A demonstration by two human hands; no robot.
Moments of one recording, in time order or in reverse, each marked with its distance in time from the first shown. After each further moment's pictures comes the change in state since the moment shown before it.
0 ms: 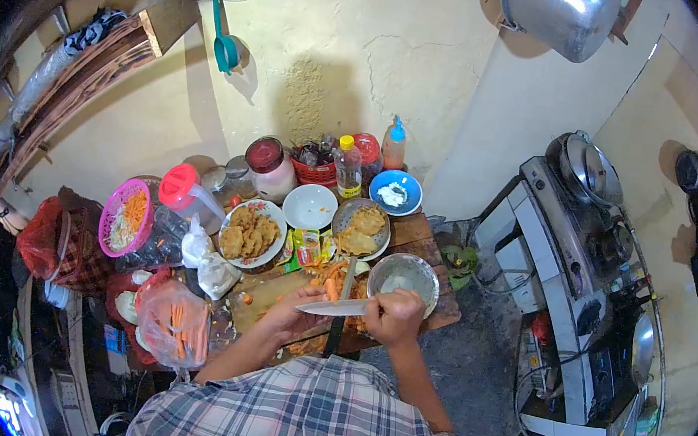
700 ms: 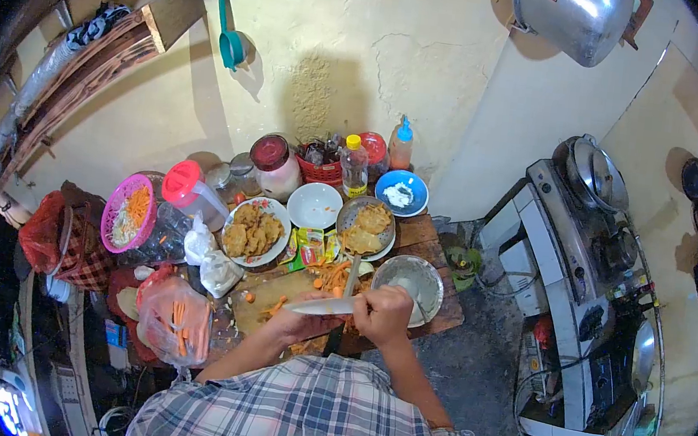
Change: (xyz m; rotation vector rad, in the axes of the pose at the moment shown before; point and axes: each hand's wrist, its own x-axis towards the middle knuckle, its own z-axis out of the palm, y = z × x) left_hand 0.003 -0.009 0.000 -0.102 -0.010 -0.023; right_hand 0.004 -0.002 0.023 0.083 -0.029 0.026
